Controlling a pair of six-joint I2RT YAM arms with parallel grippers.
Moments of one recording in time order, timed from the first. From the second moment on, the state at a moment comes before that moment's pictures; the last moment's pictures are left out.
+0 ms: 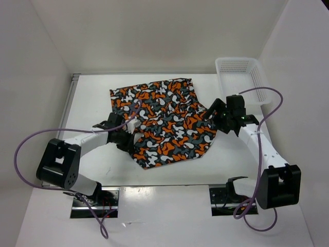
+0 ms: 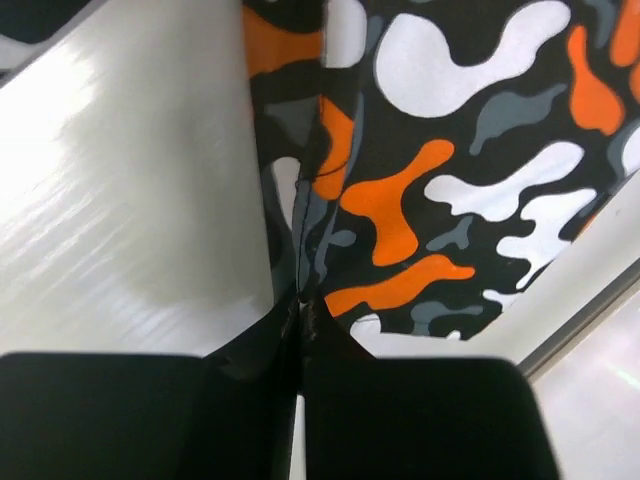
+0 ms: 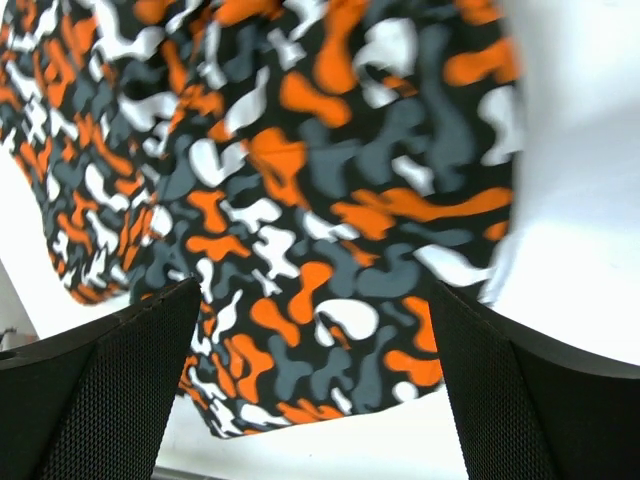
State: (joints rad) left arm -0.28 1.46 0.69 -0.38 0.48 0.07; right arm 0.13 1.21 0.91 -0.50 -0.09 0.75
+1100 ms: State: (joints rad) left arm -0.01 1.25 0.74 -0.52 0.44 0.07; right arm 0.19 1.59 0.80 -0.26 -0.19 0.85
